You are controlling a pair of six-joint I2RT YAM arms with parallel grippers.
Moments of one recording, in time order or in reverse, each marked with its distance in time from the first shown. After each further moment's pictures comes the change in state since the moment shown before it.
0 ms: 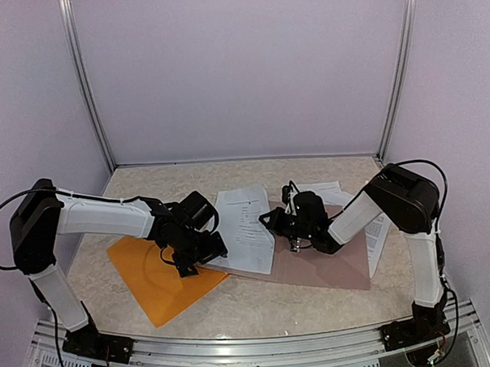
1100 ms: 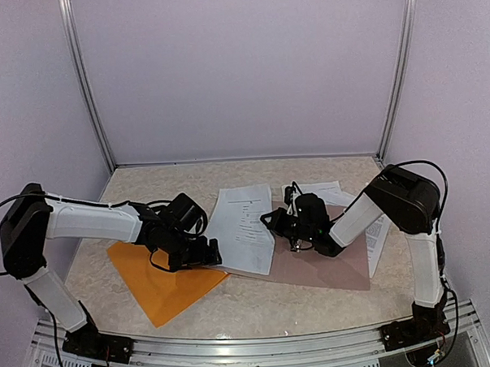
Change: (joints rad) left arm 0.039 -0.077 -0.104 0.083 0.035 0.443; right arm 0.006 -0.008 -0.035 0.053 0.028 0.030
